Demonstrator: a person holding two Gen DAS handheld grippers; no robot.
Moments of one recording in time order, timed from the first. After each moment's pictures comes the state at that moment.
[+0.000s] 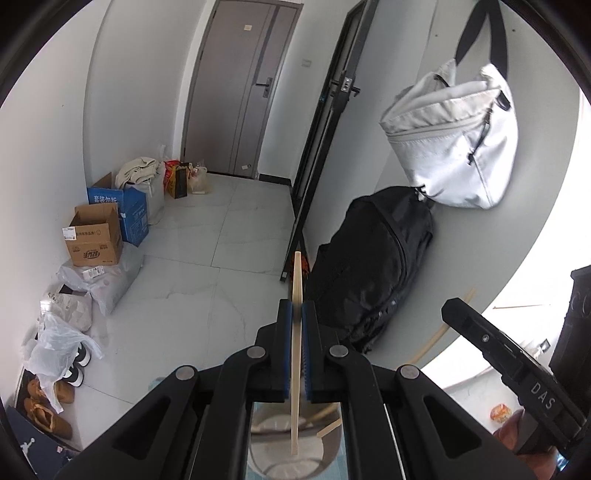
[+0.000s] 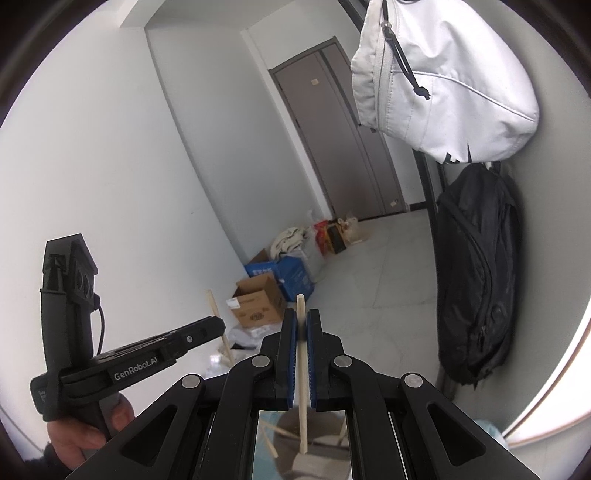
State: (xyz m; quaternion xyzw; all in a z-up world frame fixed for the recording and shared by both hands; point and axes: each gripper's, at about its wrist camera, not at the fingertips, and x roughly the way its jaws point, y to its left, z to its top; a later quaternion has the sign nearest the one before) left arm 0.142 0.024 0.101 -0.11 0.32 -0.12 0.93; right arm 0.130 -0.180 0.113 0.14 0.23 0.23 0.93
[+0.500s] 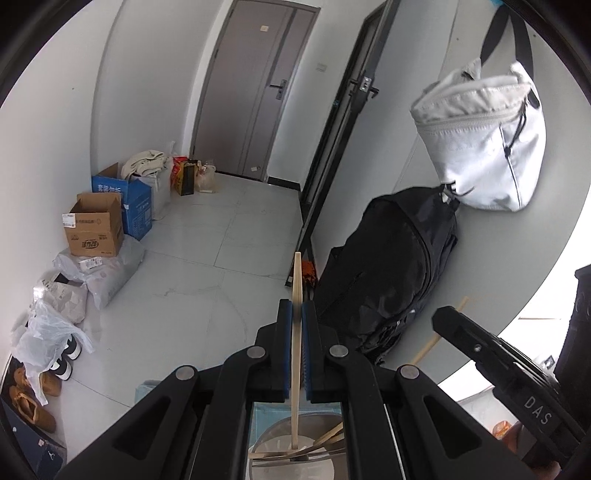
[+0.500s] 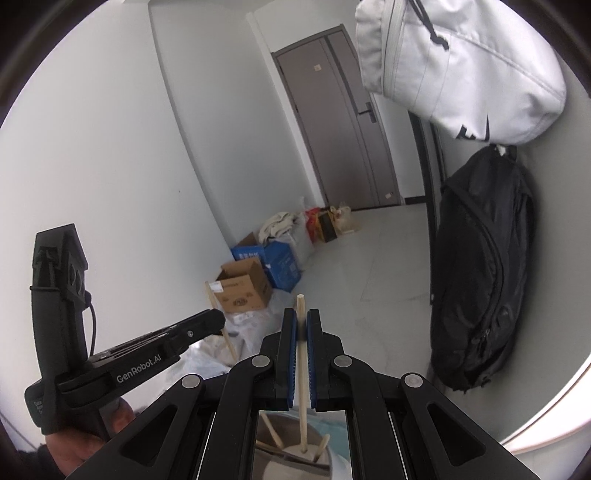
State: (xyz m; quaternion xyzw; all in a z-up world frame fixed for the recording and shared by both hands) left arm 0.165 0.026 0.064 -0.13 0.31 -0.11 0.93; right arm 0.163 -0.161 0.073 0.11 0.26 0.22 0.93
